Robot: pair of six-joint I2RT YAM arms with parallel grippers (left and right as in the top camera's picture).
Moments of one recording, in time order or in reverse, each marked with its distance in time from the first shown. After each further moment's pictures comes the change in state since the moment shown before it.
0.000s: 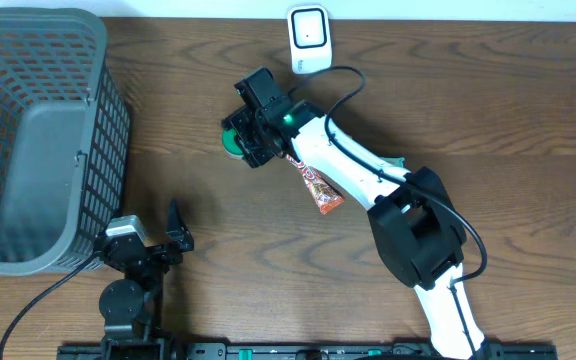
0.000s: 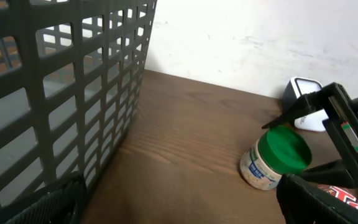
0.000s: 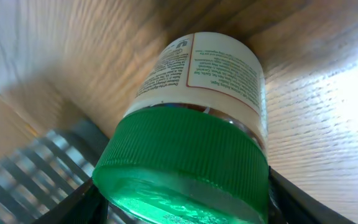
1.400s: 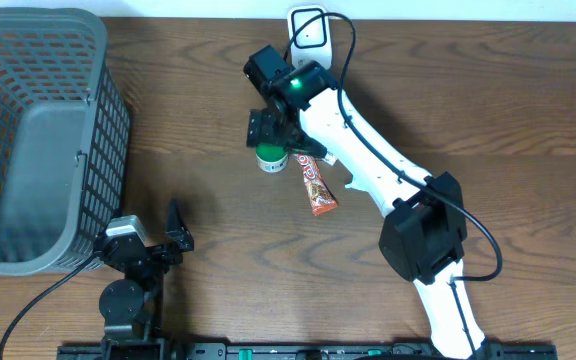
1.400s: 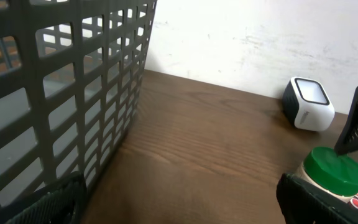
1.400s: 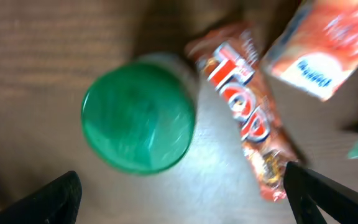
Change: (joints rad) left arm 0.000 0.000 0.000 0.000 0.000 0.000; right arm -0.027 0.018 0.340 -0.719 0.288 -0.747
